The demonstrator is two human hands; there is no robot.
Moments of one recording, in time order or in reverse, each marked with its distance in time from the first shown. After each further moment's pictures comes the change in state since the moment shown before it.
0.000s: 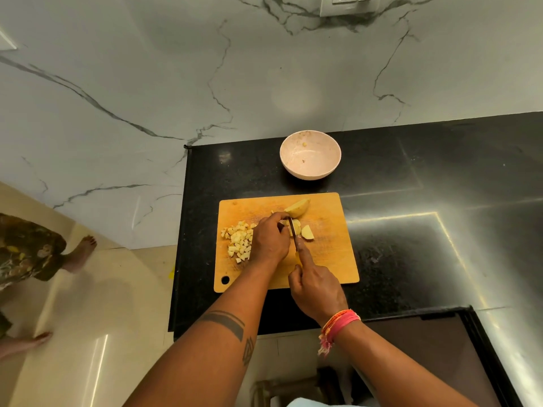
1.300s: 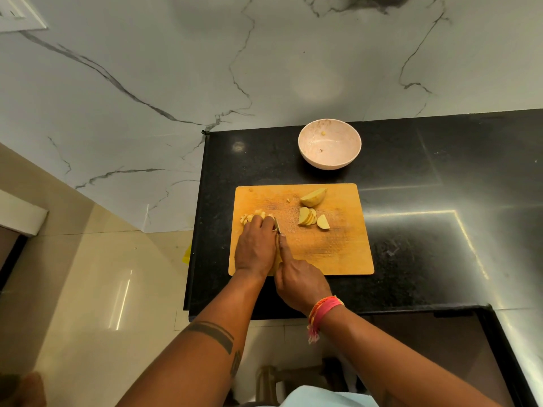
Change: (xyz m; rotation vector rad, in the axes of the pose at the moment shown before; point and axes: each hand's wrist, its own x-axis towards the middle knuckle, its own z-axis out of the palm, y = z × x) left_hand -0.033 -0.060 -0.030 0.482 0.112 0.197; right_hand 0.004 -0.032 0.040 -0.134 -0.182 -0.131
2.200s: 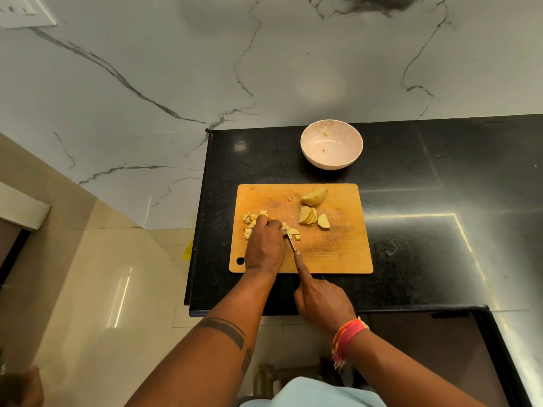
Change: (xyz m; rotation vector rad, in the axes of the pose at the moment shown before) left_hand -0.002 0.016 0.007 -0.197 -0.037 -0.121; right_hand -0.045 0.034 -0.004 -0.119 -0.065 0.012
